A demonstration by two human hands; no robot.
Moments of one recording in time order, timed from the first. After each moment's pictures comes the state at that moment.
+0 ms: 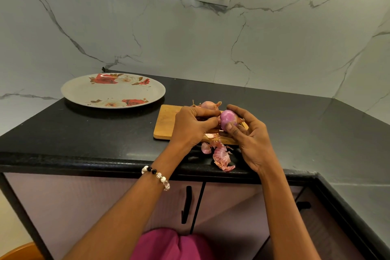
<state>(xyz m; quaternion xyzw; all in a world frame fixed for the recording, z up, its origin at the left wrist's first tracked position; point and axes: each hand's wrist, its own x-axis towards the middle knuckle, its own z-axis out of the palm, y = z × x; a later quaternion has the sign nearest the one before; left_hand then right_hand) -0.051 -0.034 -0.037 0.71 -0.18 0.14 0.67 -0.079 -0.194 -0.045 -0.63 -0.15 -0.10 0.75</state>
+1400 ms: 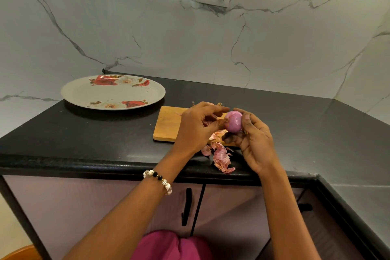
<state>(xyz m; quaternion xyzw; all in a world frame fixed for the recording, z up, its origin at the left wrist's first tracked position) -0.047 -0.040 -0.040 0.73 -0.31 0.30 0.53 -0.079 -0.194 -0.041 -0.58 -0.10 -0.10 0.80</state>
